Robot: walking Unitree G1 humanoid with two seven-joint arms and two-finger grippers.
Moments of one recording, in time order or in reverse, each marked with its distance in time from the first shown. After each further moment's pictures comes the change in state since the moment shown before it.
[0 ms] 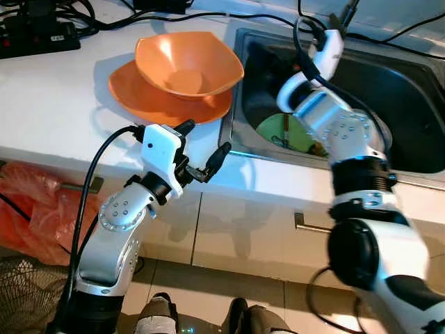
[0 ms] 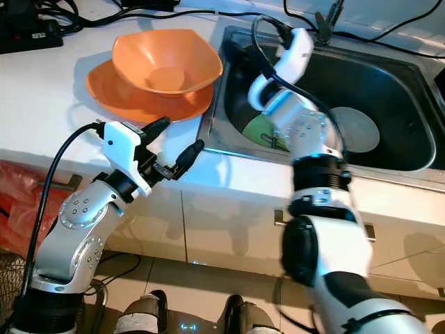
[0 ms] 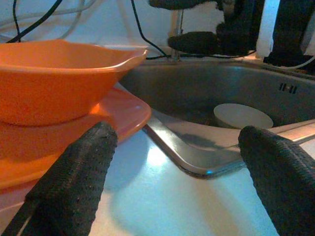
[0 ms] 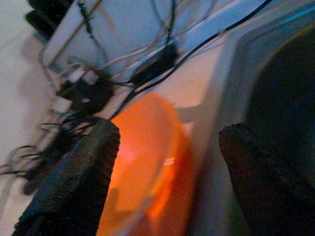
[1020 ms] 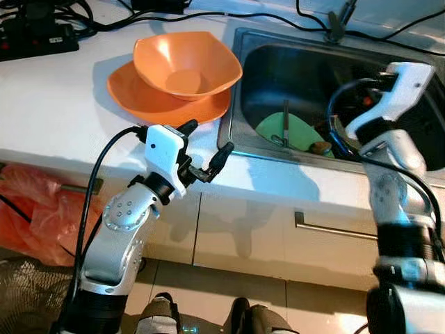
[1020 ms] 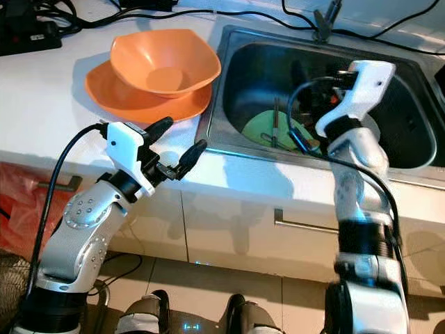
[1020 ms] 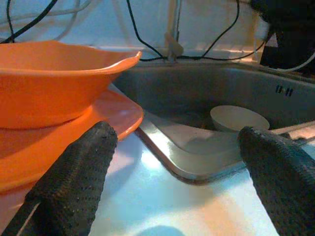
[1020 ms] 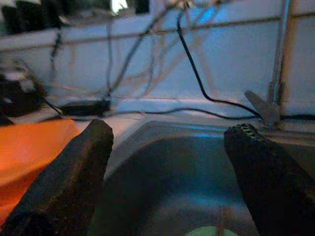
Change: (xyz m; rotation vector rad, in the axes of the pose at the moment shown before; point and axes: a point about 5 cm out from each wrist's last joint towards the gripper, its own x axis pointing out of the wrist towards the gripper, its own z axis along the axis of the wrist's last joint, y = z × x) left arm 0.003 -0.003 -0.002 -0.016 -0.018 -0.001; right arm -0.089 -0.043 0.024 -0.590 -0.316 -0.042
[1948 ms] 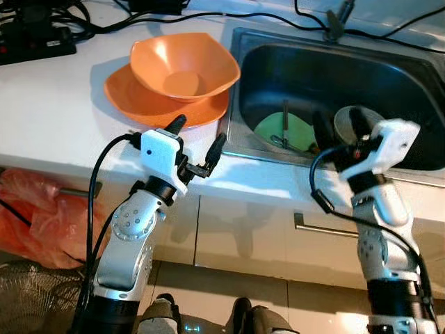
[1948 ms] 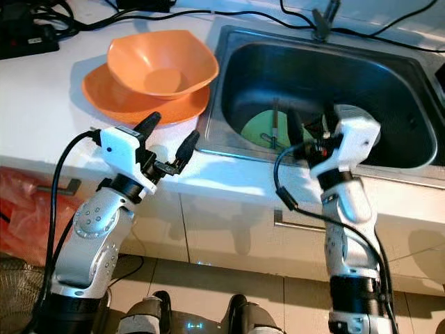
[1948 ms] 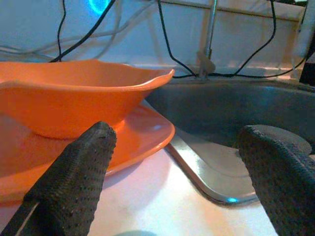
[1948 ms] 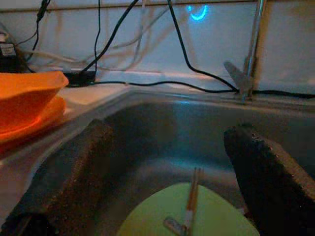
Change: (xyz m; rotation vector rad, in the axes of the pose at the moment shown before) left arm -0.002 -0.001 -0.006 0.036 -0.086 0.166; right arm -0.056 0.006 -0.045 -0.122 0.027 -0.058
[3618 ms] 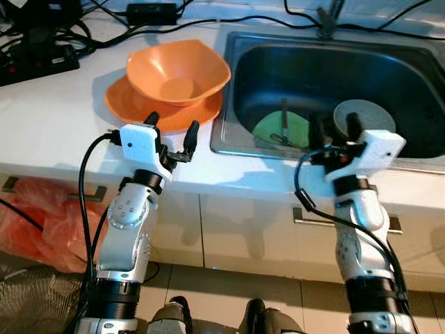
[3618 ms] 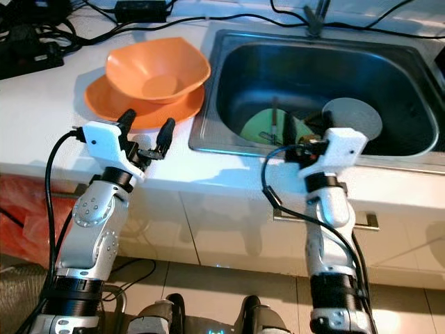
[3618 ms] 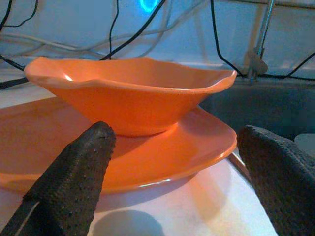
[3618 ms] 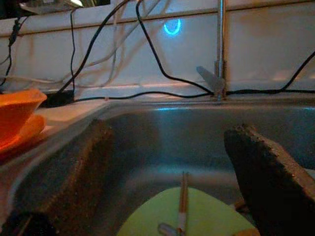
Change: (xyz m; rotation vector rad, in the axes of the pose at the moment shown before) left arm 0.007 0.031 -0.016 -0.053 -0.001 0.204; right arm 0.006 0.016 -0.018 -0.004 -0.051 -0.089
